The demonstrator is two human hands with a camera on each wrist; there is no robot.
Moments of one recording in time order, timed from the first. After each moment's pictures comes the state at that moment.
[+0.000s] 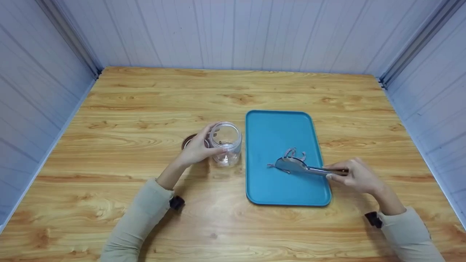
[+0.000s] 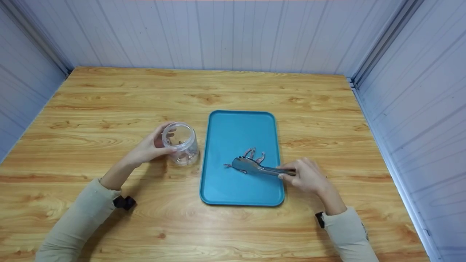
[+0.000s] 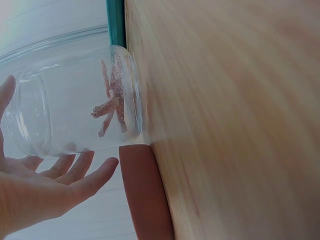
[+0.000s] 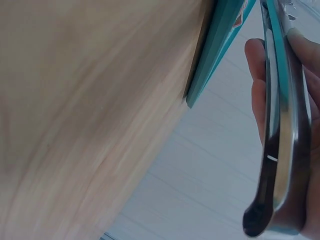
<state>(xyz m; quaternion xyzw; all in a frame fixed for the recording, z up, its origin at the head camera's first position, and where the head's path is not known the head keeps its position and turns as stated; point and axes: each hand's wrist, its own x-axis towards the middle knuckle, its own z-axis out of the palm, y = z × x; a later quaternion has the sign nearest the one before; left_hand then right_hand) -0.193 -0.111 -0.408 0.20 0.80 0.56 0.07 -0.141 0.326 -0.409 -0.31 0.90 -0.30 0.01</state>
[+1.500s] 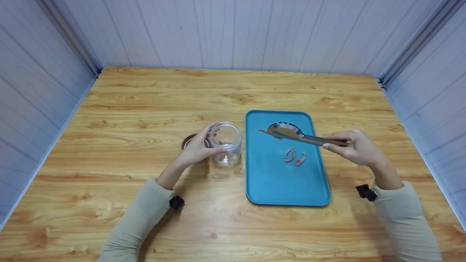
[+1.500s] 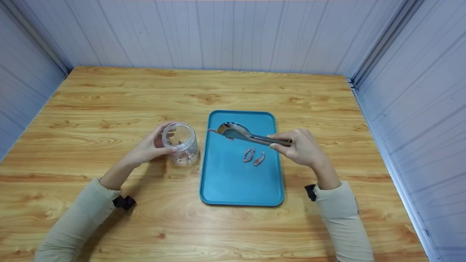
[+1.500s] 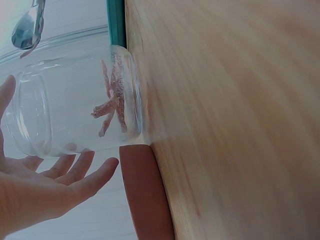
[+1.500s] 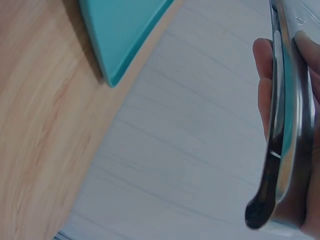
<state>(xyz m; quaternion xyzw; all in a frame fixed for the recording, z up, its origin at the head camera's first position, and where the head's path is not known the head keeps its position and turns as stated) -0.188 -0.109 -0.398 0.20 0.80 0.57 0.07 -0.157 0.280 -0.320 -0.32 0.88 -0.35 -0.04</state>
